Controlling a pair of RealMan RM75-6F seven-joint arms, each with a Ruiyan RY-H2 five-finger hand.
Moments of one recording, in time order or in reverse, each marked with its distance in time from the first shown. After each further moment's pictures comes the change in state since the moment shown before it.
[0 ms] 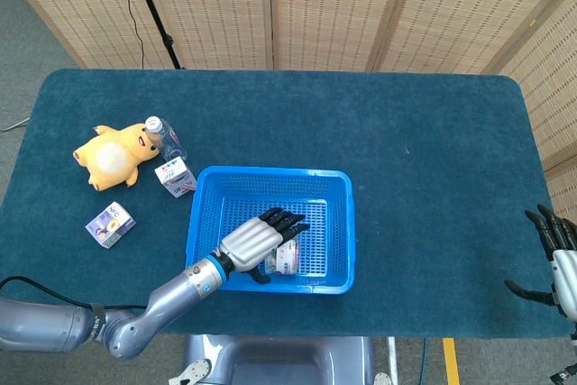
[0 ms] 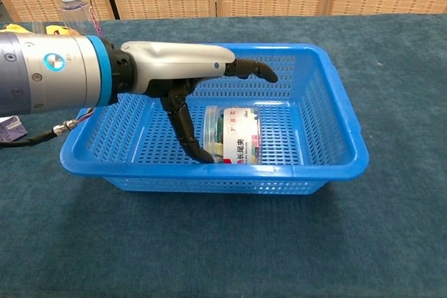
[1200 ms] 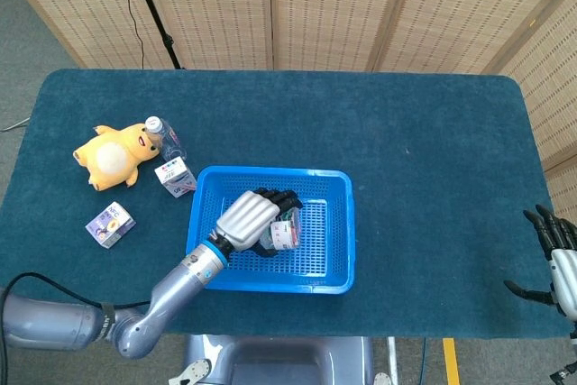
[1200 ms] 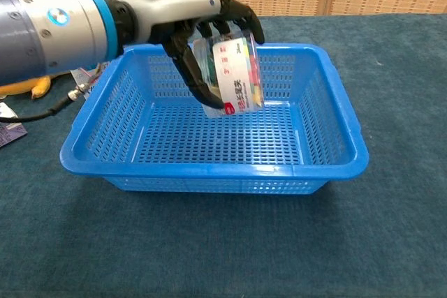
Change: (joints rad) left arm -0.004 0.012 -0.024 -0.034 0.017 0.241 -0.003; right arm 0.005 0.001 -0.001 0.003 0.003 -0.012 0.006
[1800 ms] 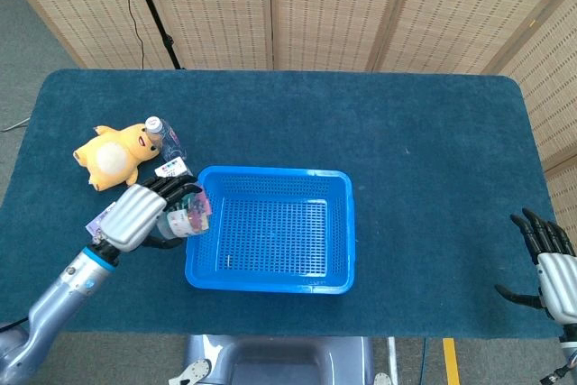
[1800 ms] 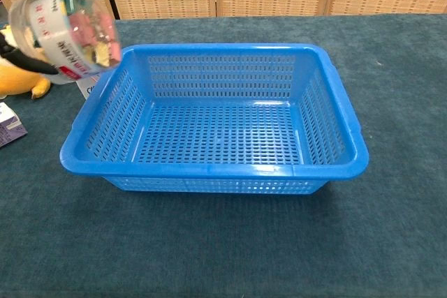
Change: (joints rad) left arm 0.357 0.347 0.214 0.111 0.574 0.204 -0.480; right arm -0.001 -0.016 -0.016 -0.028 -0.029 0.005 -0.068
